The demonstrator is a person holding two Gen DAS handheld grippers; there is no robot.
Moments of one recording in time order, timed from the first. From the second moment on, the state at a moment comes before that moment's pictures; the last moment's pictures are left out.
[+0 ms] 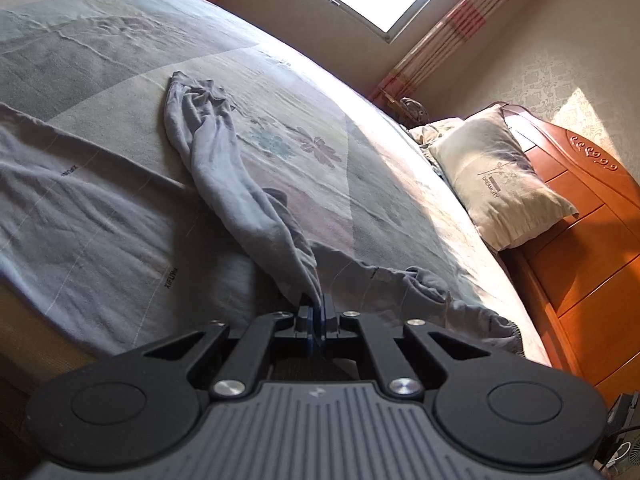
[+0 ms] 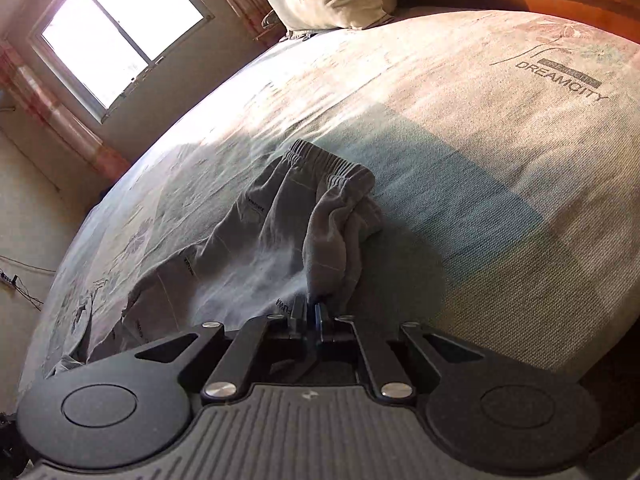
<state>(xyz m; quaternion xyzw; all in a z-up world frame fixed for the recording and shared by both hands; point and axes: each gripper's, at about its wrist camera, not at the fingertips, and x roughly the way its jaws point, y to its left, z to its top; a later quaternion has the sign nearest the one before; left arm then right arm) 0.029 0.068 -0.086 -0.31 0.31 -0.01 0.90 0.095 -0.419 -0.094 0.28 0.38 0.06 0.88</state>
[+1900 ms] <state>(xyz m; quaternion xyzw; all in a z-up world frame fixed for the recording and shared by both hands) 0.185 0.031 -0.046 -0.27 0.39 -0.30 0.83 0.126 -0.255 -0.066 0.07 0.36 0.23 0.90</state>
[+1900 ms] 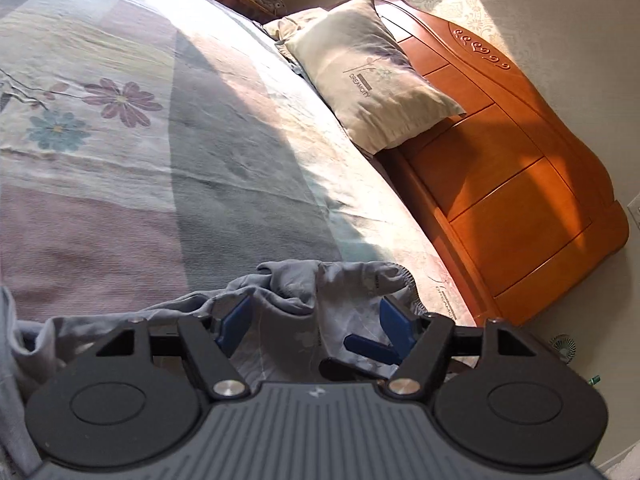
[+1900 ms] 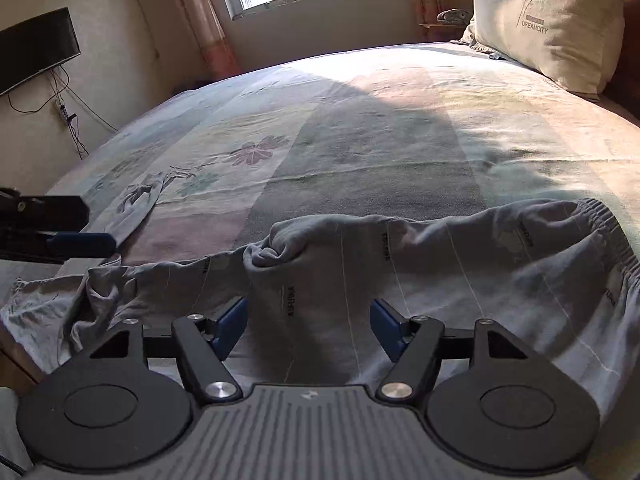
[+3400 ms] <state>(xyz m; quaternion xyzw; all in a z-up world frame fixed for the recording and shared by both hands) 0.329 -0.035 -0.118 -0.39 0.46 -0.32 0.73 0.107 -0.275 -0.091 0.15 0.33 0.28 0.89</state>
